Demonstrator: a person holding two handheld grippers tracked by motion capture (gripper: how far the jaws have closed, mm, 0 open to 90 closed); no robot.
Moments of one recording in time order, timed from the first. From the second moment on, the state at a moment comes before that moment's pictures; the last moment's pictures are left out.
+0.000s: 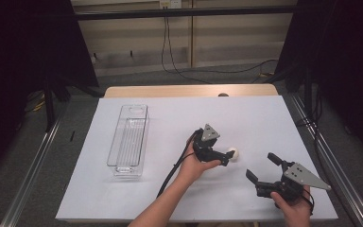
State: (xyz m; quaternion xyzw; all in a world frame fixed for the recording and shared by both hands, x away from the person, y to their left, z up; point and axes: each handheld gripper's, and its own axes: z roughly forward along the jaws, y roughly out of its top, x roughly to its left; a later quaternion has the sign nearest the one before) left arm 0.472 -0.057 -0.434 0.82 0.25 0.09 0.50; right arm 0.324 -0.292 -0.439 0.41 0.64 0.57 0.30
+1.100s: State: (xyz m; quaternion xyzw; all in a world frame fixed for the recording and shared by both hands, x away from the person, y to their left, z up) left arm 0.476 -0.070 -0.441 0.83 0.25 0.08 0.49; right arm 0.324 -0.293 -0.439 0.41 0.64 0.57 0.30
